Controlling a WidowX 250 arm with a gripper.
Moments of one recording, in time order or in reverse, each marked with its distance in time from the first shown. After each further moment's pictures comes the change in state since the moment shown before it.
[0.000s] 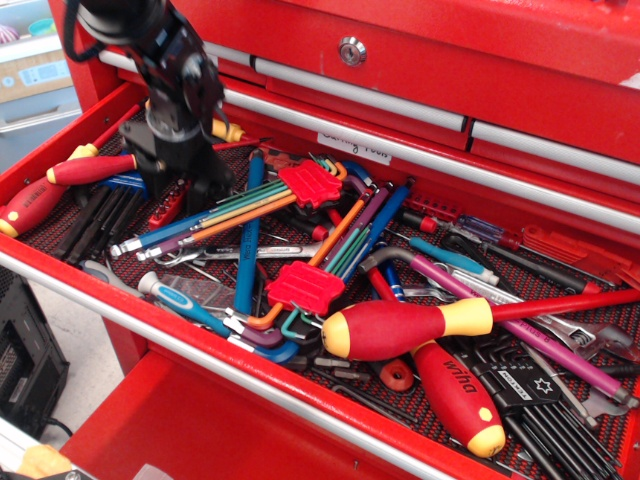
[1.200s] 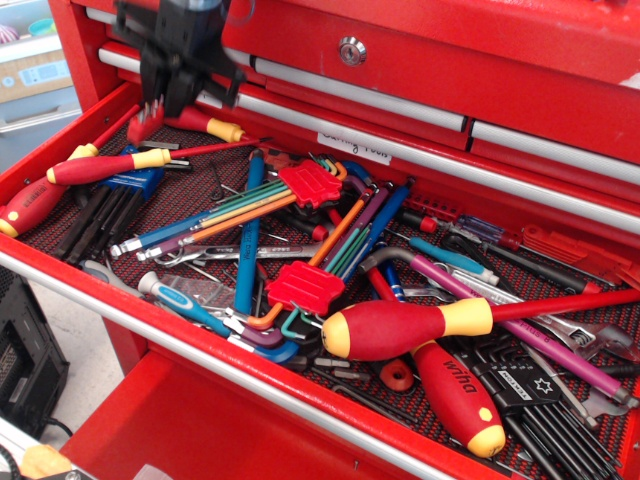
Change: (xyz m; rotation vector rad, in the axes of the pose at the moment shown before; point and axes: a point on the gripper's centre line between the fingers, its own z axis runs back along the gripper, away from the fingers) arm 0.019 0.010 0.129 0.166 0.143 -0.097
